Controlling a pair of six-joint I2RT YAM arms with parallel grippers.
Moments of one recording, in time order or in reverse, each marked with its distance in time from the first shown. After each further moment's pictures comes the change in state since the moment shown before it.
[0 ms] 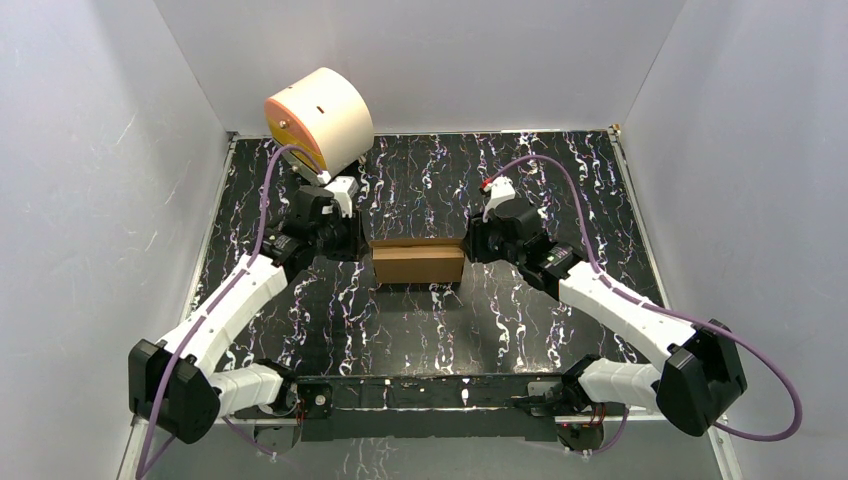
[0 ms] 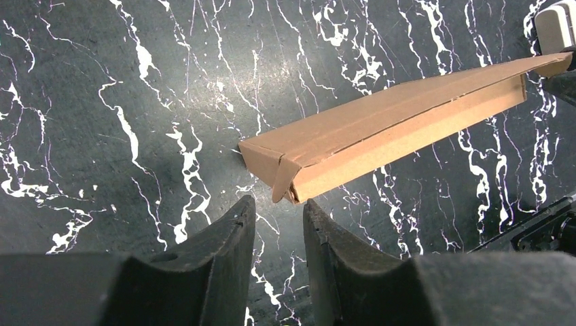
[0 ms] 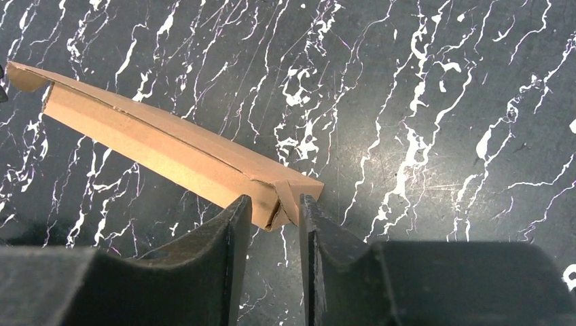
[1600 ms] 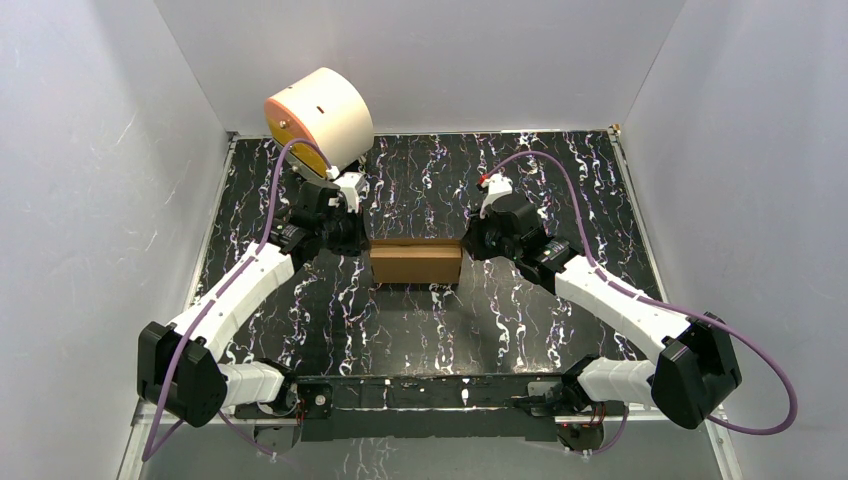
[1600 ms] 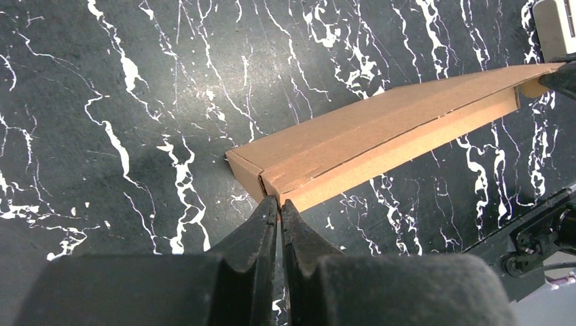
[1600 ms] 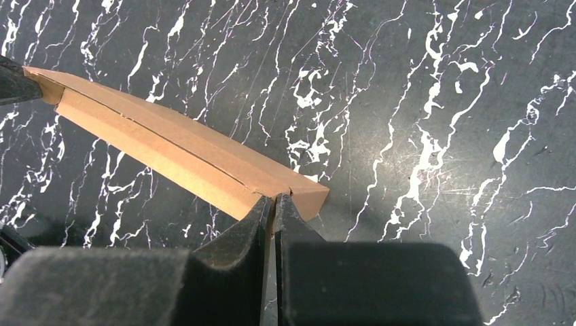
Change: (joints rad) left arm 0.001 0.088 0.052 -0.001 0.048 0.029; right arm -0.001 0.045 0.039 -0.016 -0.034 0.026
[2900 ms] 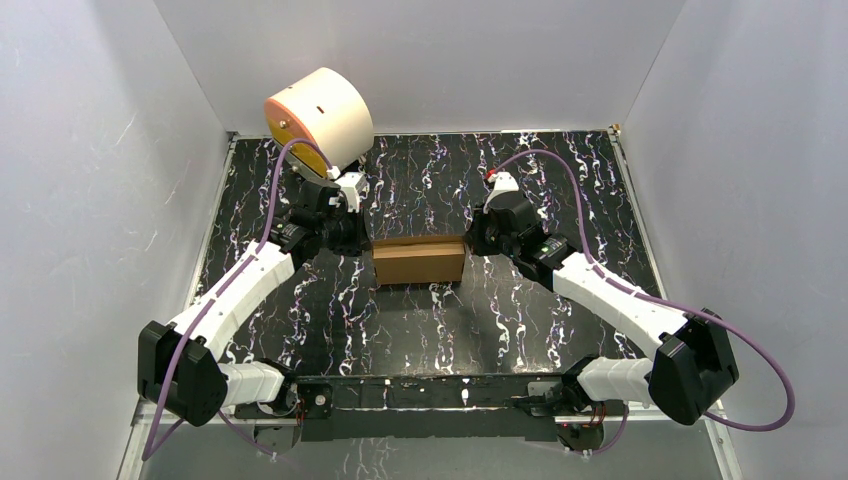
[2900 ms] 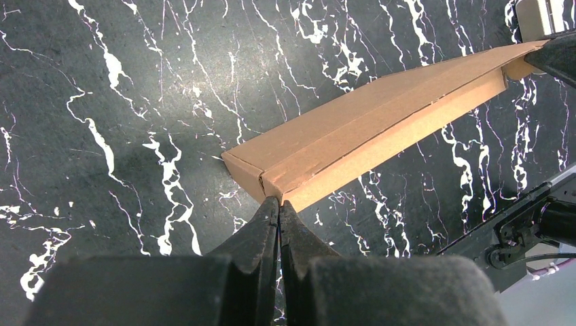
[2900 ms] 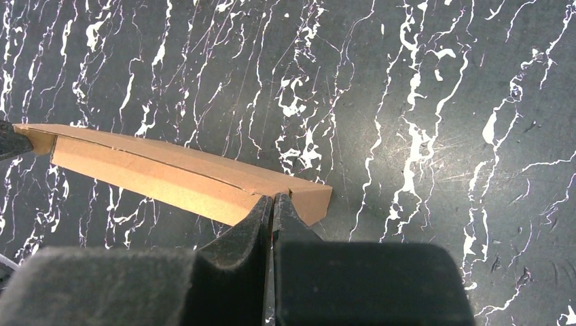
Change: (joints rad) left arm -0.002 0.004 0.013 -0.016 0.023 -0.019; right arm 0.000 0.021 0.023 -0.020 0.089 0.116
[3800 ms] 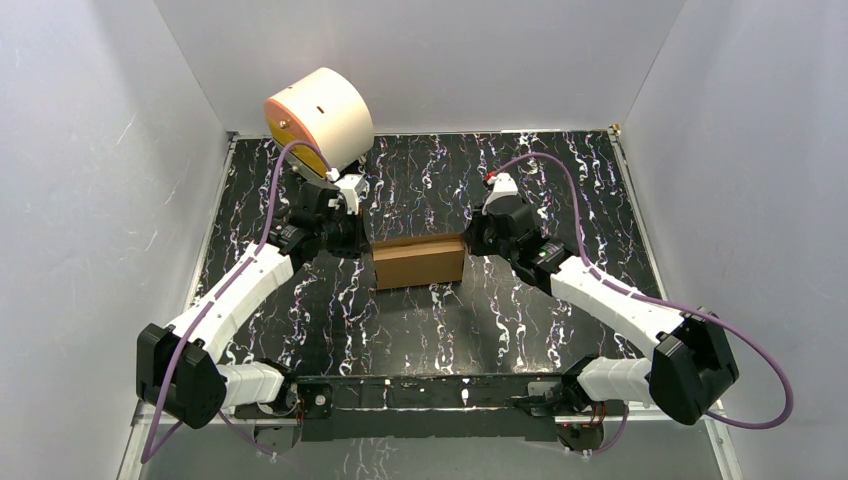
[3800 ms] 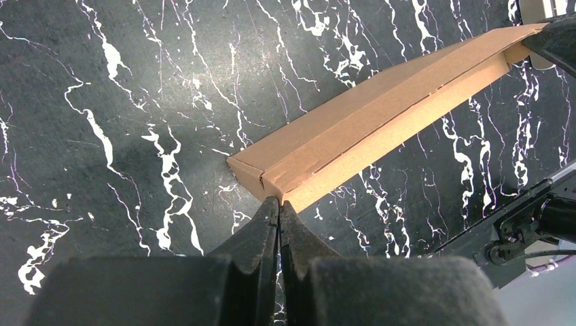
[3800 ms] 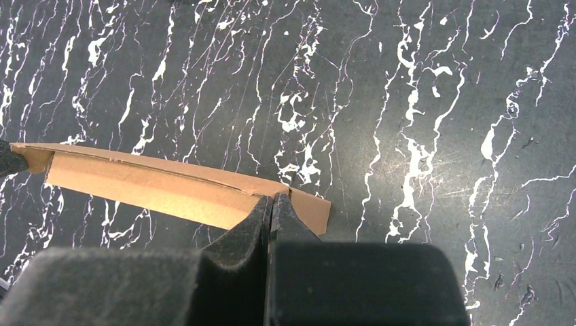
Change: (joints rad) left arm -0.001 -0.012 -0.006 -0.013 0.002 -0.005; right arm 0.013 0.002 -0.041 0.083 0.034 -0.004
